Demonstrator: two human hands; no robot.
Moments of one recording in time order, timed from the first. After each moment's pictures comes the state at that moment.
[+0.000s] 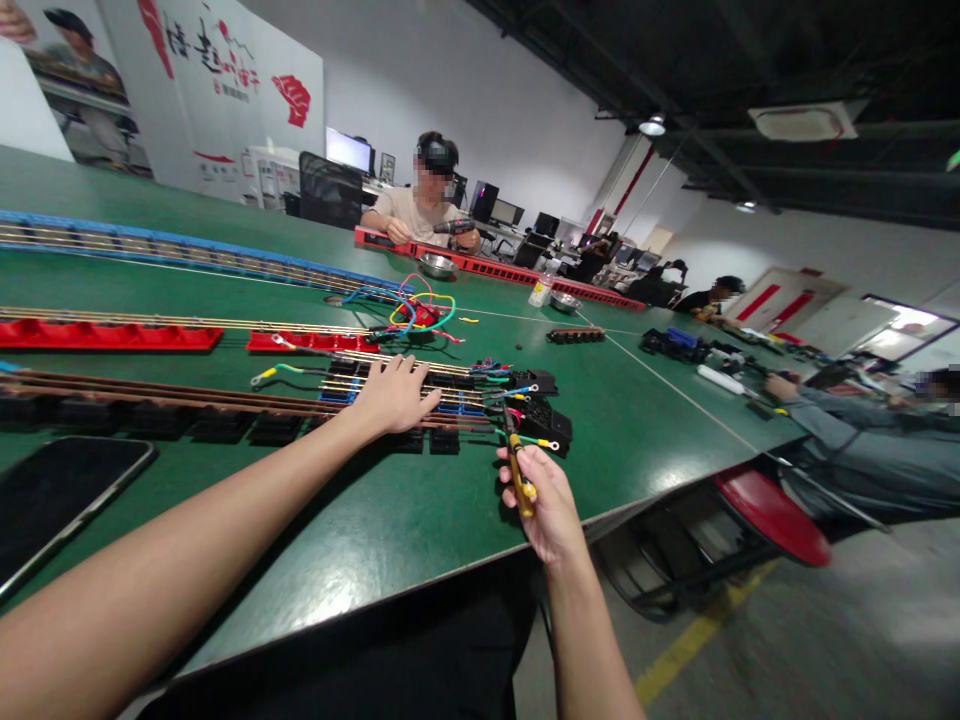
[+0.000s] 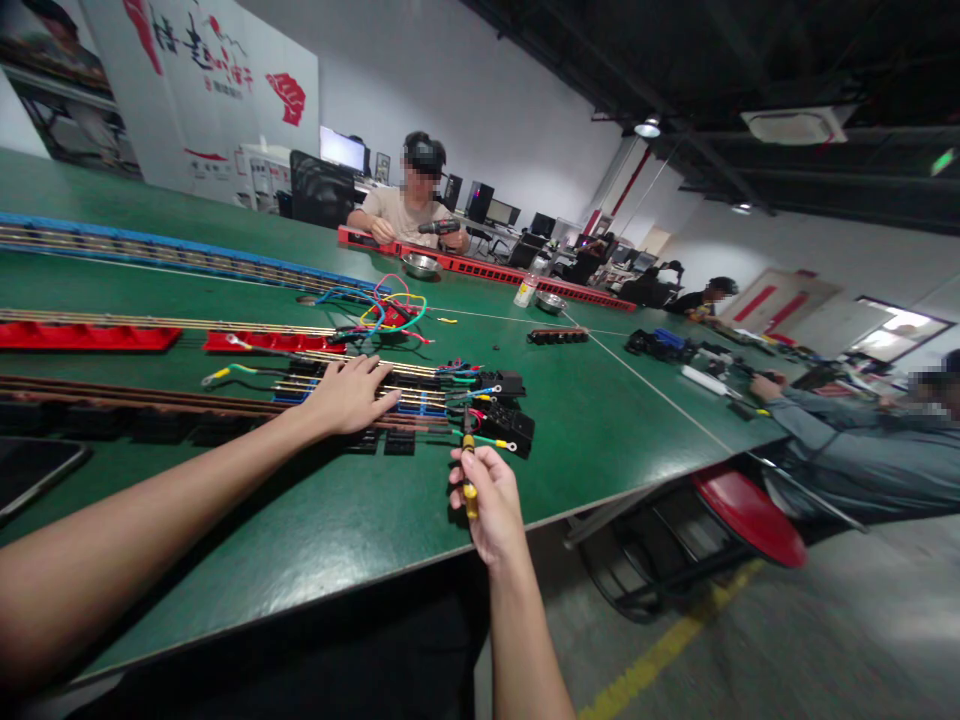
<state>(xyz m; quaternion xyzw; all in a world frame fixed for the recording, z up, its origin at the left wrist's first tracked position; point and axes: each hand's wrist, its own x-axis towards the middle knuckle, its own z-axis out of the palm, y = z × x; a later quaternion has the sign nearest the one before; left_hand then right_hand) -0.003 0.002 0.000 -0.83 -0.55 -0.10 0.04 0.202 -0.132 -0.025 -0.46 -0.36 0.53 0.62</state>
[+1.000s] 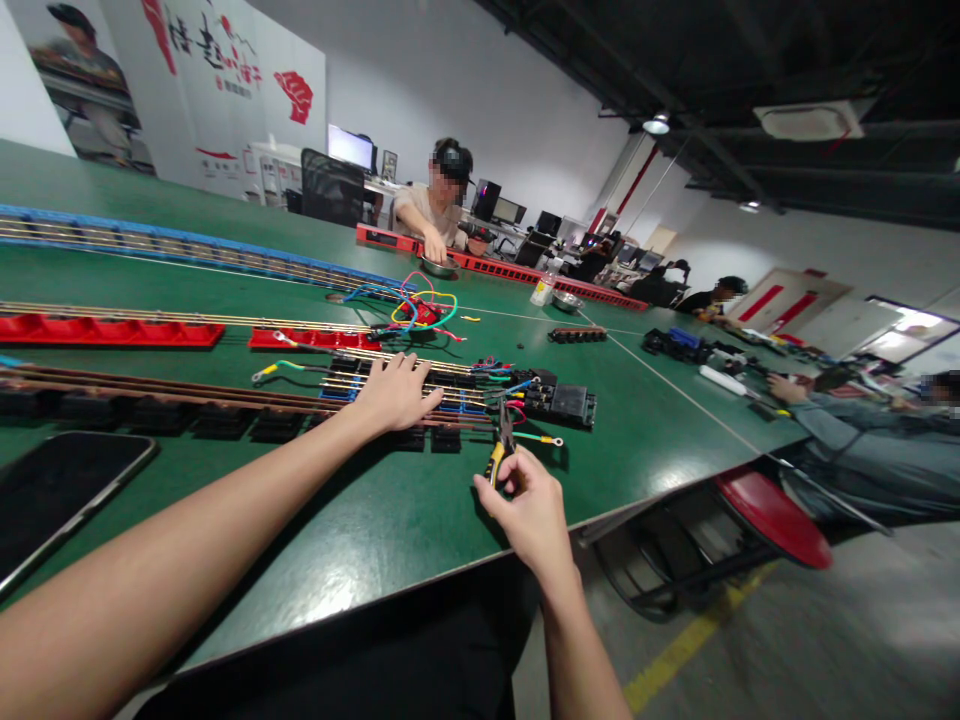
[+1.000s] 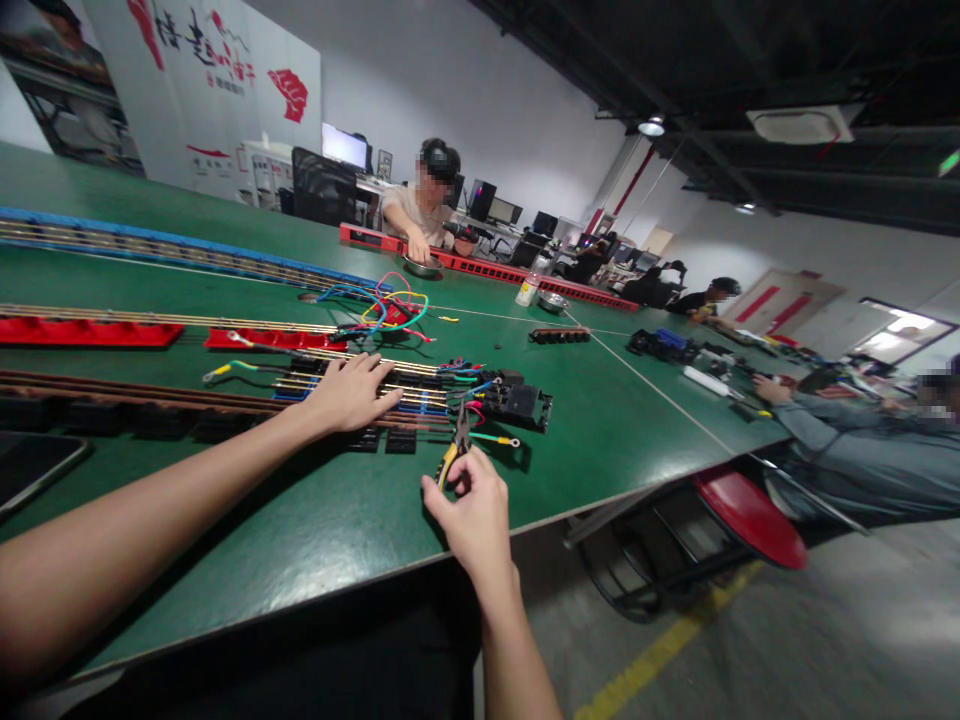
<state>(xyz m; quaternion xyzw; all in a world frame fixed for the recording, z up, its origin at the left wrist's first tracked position) -0.003 0.002 -0.001 -0.83 -0.54 -0.11 0.05 0.190 -0.139 -0.027 -0.62 -0.65 0.13 0.43</state>
